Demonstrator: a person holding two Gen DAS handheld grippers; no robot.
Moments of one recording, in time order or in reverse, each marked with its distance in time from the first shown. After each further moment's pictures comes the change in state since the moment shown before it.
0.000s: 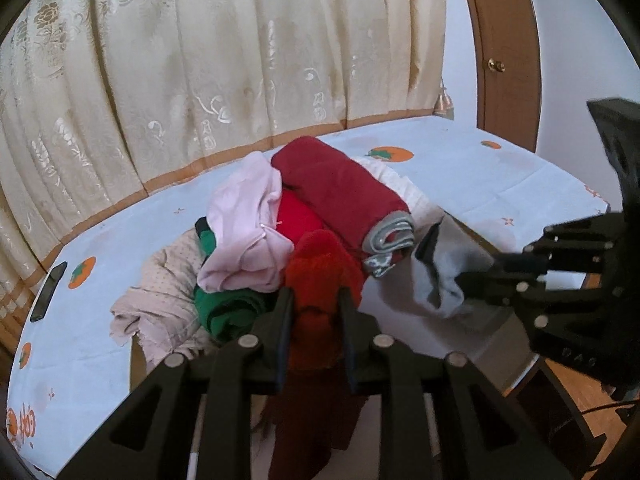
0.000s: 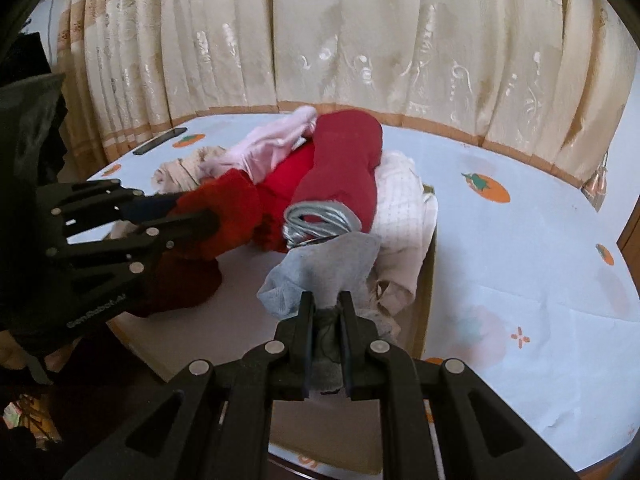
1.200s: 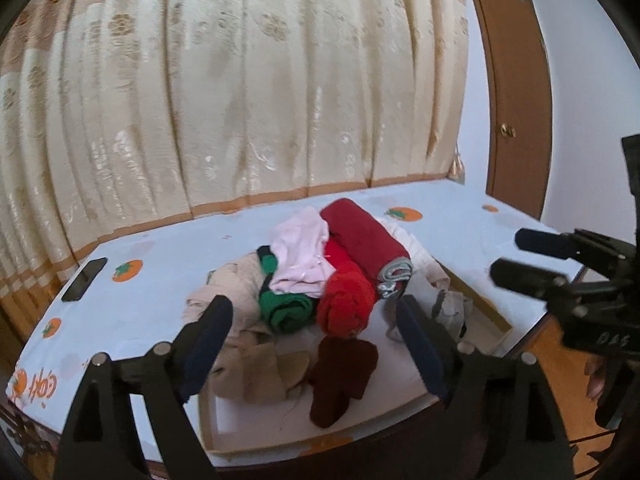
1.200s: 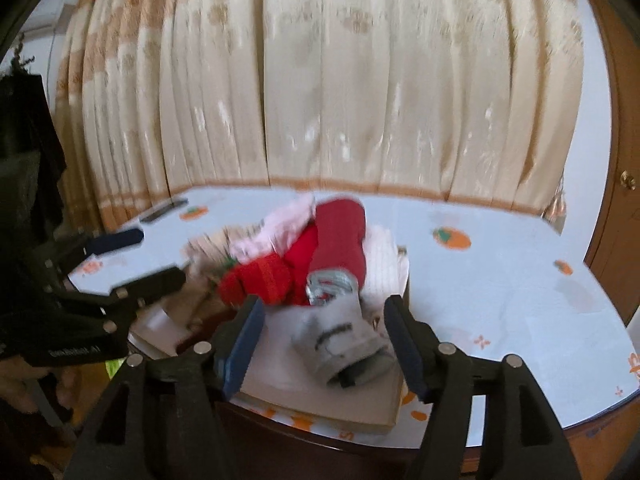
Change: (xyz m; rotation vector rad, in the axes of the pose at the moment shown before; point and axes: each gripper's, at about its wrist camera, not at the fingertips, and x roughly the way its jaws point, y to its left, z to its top) left arm -0.108 0.033 -0.021 -0.137 -0.193 0.049; right arm -0.099 0.030 -0.001 0.068 -0.271 -0.073
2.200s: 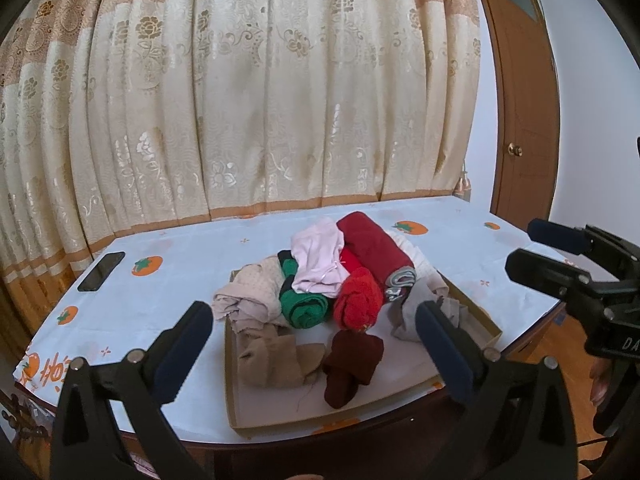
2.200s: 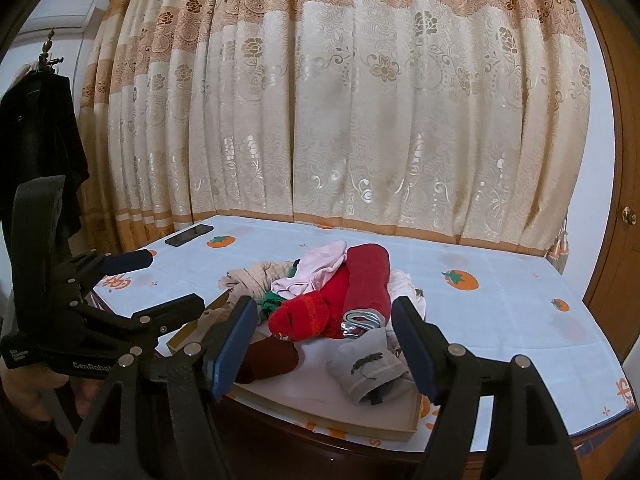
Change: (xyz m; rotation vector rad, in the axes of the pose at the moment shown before) left arm -0.033 0.014 0.000 -0.040 -0.026 0.020; right arm -0.039 0.034 0.016 -0.054 -0.094 0.035
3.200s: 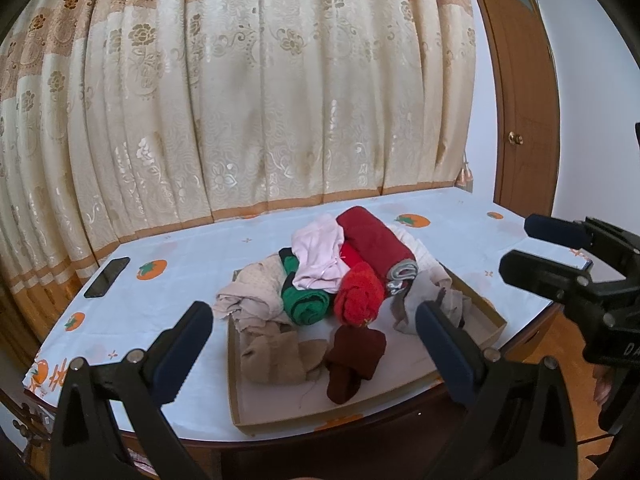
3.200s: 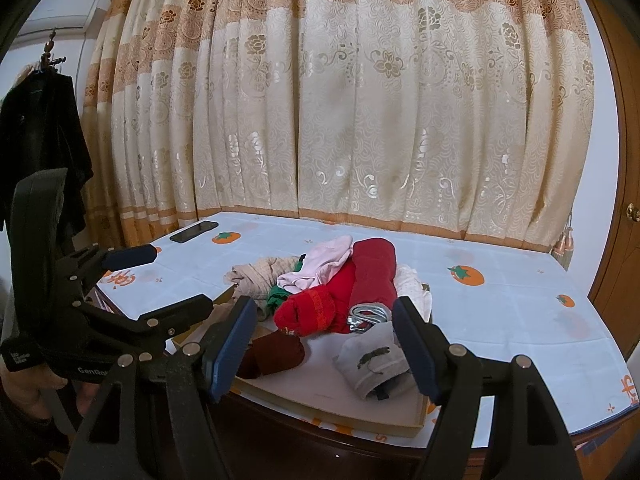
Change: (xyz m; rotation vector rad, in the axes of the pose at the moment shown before) left arm -0.001 0.000 -0.002 0.025 0.008 0.008; right arm 0.003 0.002 -0.005 -0.005 0.013 0.012
